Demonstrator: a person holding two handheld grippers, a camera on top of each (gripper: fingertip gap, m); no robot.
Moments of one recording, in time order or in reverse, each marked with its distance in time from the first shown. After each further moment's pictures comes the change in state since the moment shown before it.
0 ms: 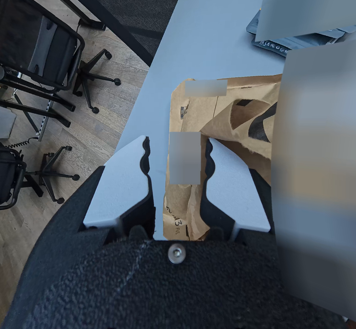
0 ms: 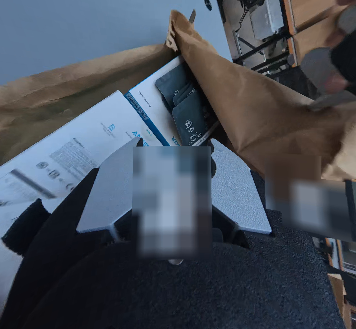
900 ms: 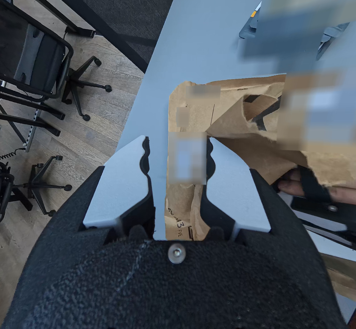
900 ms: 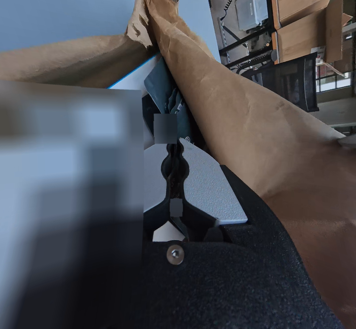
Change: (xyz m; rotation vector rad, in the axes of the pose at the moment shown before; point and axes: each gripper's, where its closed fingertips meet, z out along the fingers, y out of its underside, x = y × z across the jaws) left arm -0.011 -0.003 0.001 0.027 0.066 0.014; right arm 0.027 -0.003 0.097 -0.087 0.096 -0.083
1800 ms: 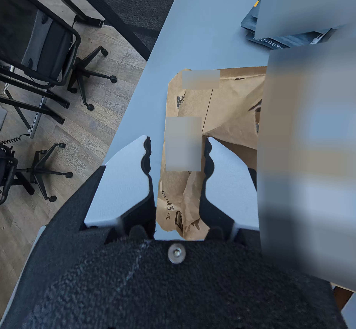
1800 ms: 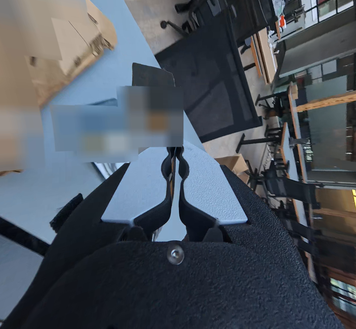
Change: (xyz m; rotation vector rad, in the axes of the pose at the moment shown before) left arm 0.014 0.019 -0.023 -0.021 -0.047 -0.042; right arm 0.260 0.223 -0.238 -0.144 0.073 0.198
